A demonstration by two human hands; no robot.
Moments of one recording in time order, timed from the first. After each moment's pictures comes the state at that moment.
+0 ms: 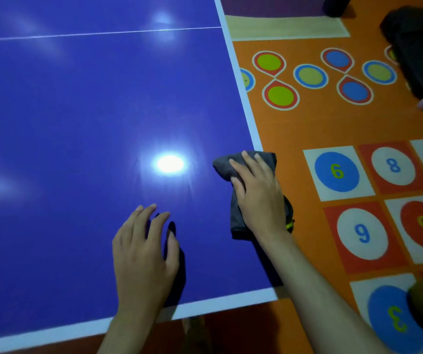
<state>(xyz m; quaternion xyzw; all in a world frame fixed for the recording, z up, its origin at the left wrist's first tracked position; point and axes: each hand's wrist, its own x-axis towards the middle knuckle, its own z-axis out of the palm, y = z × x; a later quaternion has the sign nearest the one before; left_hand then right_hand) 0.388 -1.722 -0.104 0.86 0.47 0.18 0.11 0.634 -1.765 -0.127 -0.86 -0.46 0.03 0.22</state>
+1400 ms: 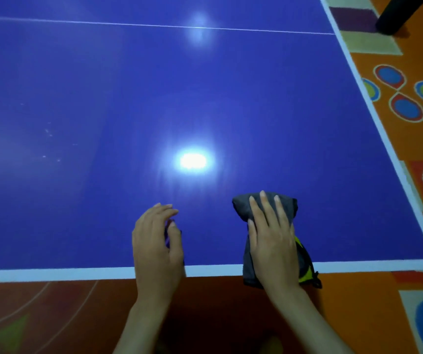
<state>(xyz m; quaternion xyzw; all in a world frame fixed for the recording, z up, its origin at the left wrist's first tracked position) 0.097 -1.622 -0.101 0.73 0.51 0.35 0.28 0.288 -1.721 -0.123 -0.87 -0.48 0.02 0.10</state>
